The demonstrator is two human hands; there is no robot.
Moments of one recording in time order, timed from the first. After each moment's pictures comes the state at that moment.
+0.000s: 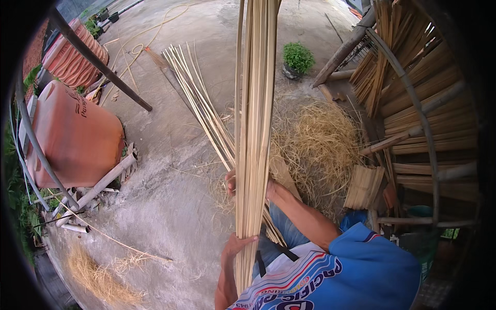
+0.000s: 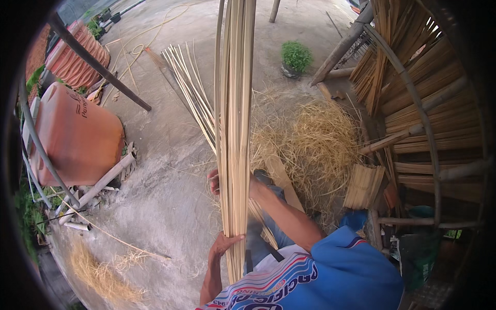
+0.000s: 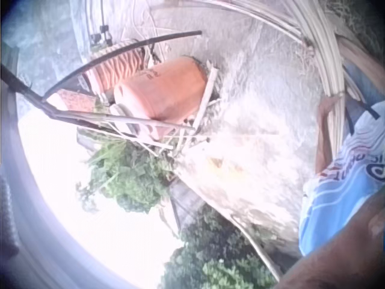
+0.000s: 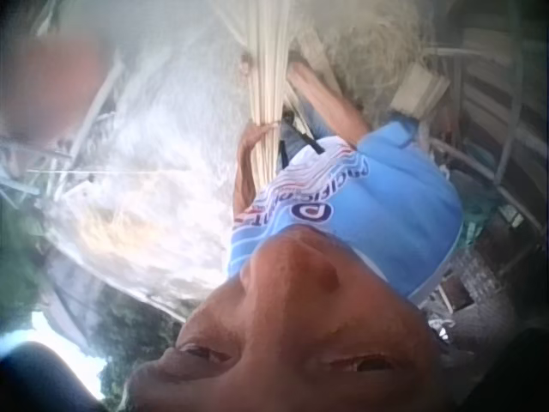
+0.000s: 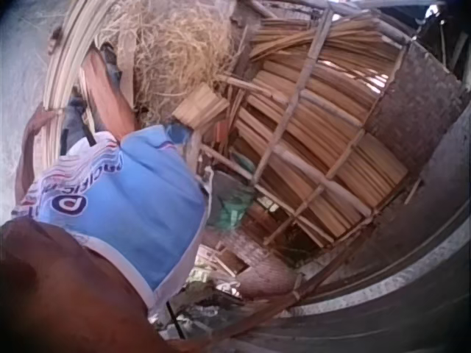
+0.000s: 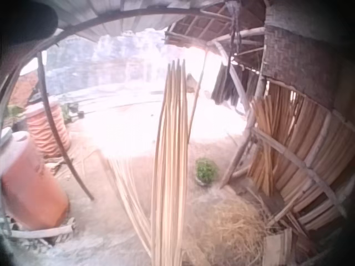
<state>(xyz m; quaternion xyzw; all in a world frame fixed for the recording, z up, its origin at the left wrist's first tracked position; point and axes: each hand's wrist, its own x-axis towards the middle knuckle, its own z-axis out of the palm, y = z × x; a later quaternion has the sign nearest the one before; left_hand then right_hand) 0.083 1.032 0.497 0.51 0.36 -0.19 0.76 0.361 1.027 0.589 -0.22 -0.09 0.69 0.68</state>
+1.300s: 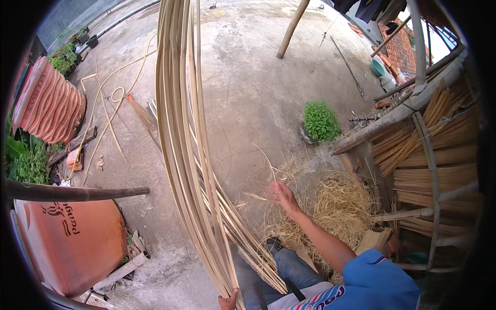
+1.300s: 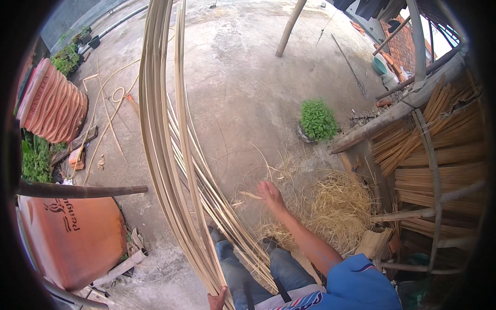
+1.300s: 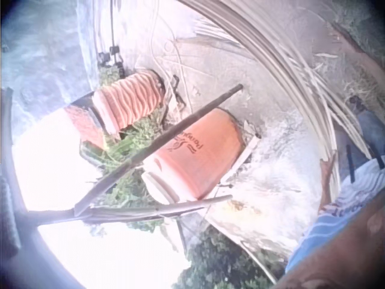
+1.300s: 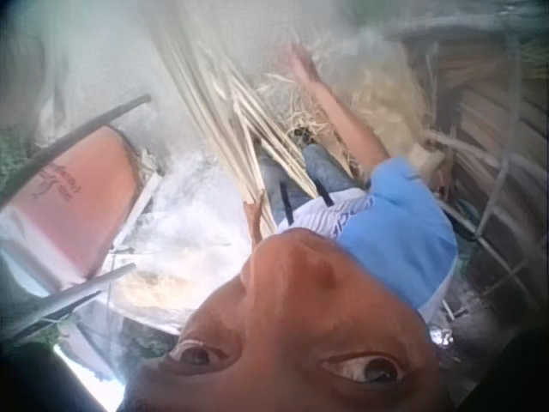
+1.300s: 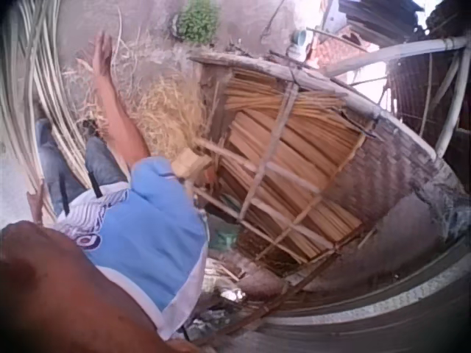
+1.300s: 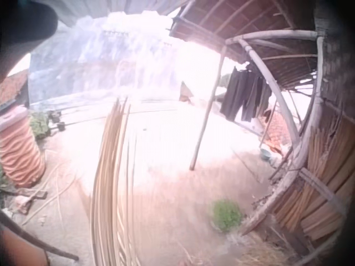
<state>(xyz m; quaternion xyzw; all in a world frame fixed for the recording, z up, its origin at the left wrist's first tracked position) 0.330 1.379 0.406 0.55 0.64 -0.15 0.51 0.839 1.361 0.444 -0.73 0.00 0.40 0.55</state>
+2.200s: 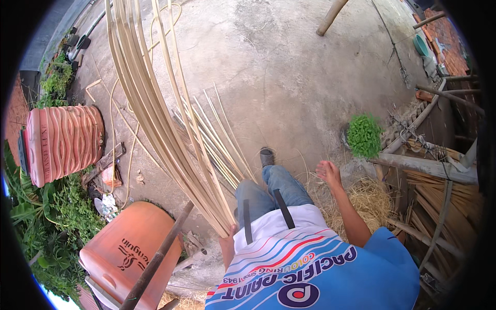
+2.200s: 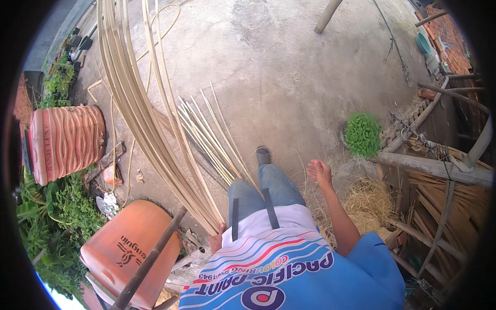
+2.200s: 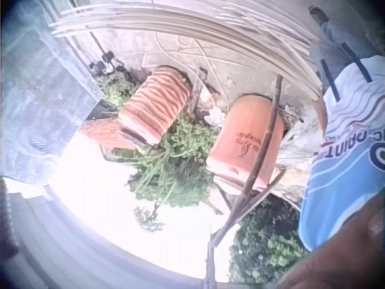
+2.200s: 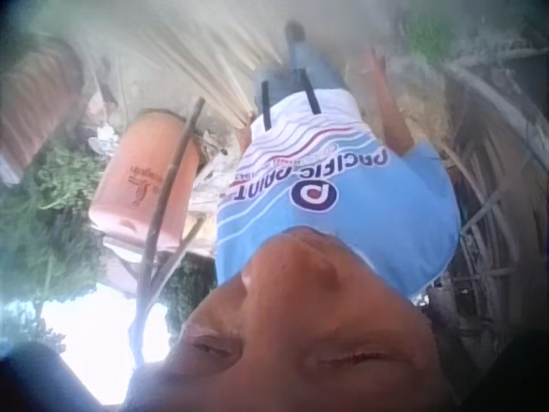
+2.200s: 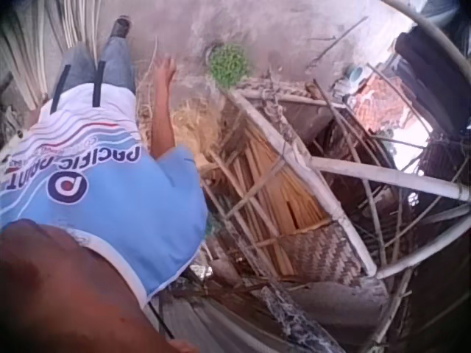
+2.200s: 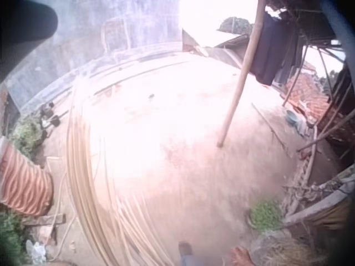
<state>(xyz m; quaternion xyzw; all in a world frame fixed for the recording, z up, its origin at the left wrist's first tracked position) 0.809 1.851 0.489 0.51 0.68 0.00 0.52 1.205 1.563 0.433 -0.73 0.19 0.36 0.55</state>
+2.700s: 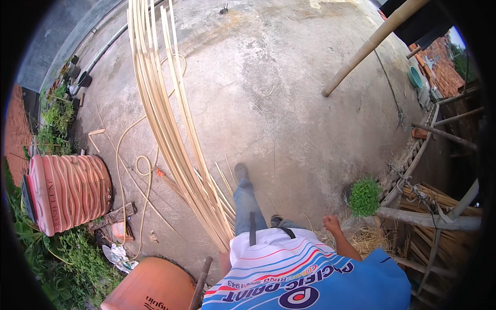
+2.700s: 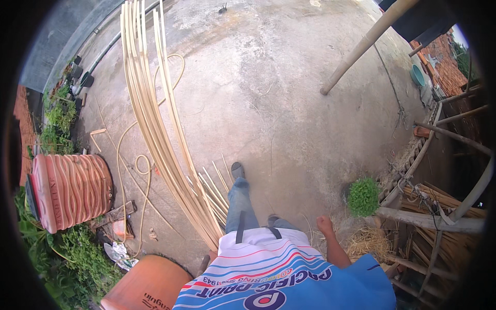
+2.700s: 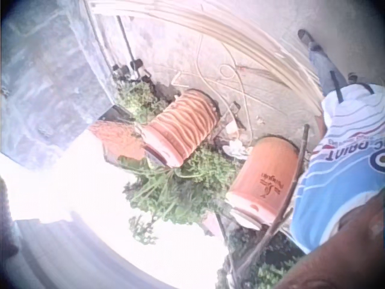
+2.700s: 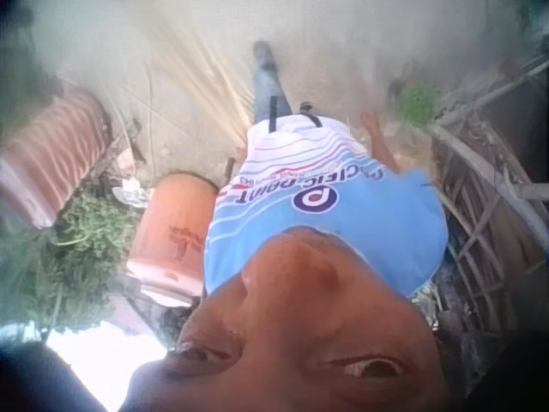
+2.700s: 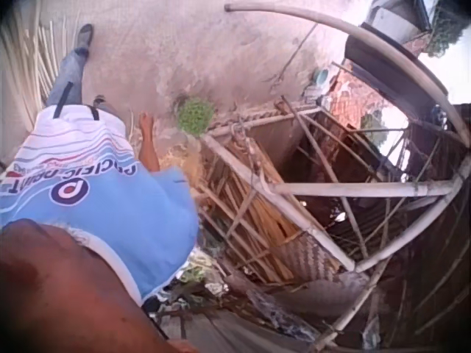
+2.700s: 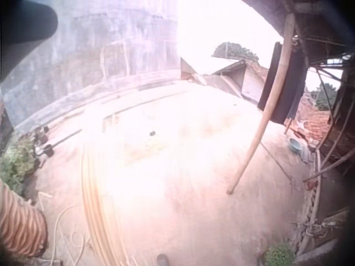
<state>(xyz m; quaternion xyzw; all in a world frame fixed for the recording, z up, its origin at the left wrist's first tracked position) 1.083 2.101 0.482 0.54 0.68 -0.09 0.49 1.364 1.620 0.337 -0.90 0.11 0.37 0.23</state>
